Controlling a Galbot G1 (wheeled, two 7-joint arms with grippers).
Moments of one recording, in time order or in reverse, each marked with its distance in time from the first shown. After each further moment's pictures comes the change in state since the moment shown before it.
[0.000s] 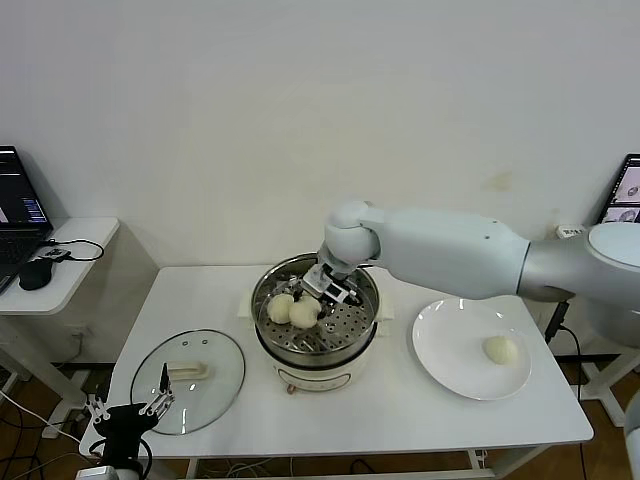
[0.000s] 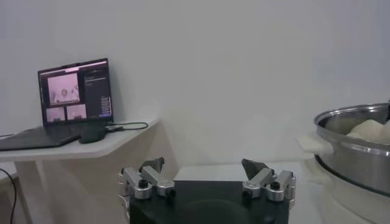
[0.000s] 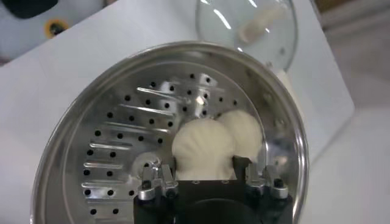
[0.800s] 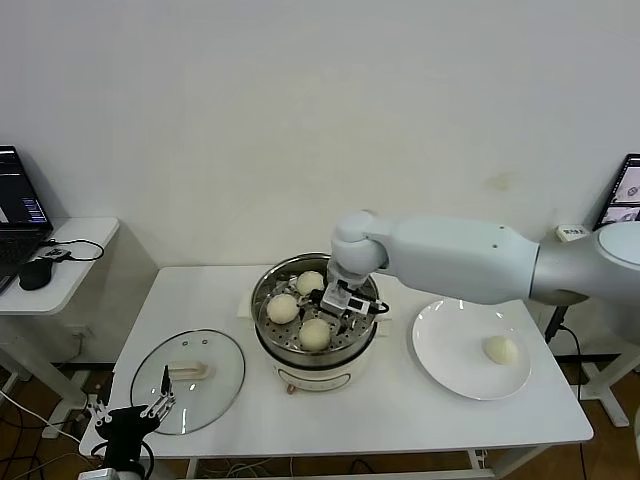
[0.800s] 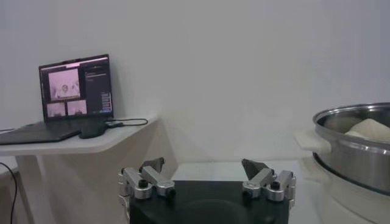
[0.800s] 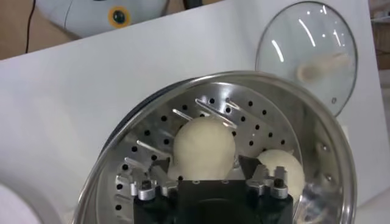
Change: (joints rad) left arm 0.005 -0.006 0.003 -0.006 0.002 -0.002 -0.003; right arm 0.030 -0.058 -0.020 0.050 -0.045 0.118 -0.022
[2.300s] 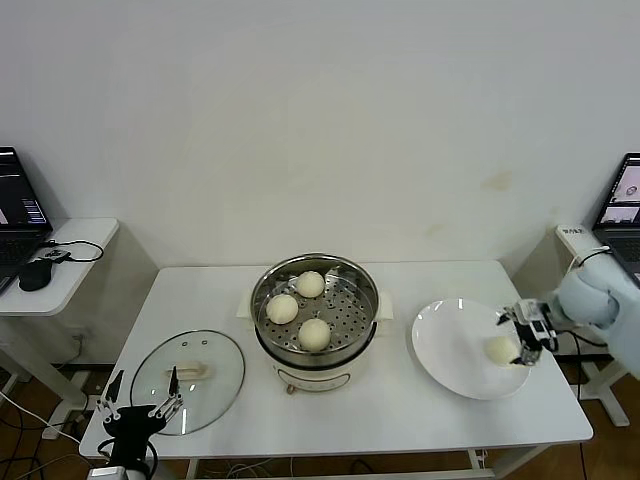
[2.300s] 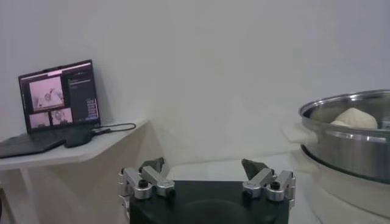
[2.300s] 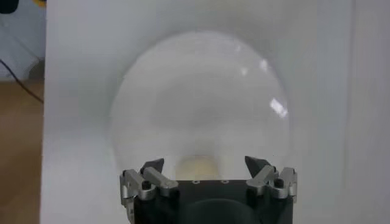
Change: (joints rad) left arm -0.005 0.046 0.025 0.030 0.031 0.000 0.004; right arm -0.813 -0.715 0.850 -0.019 -0.203 -0.388 -0.074
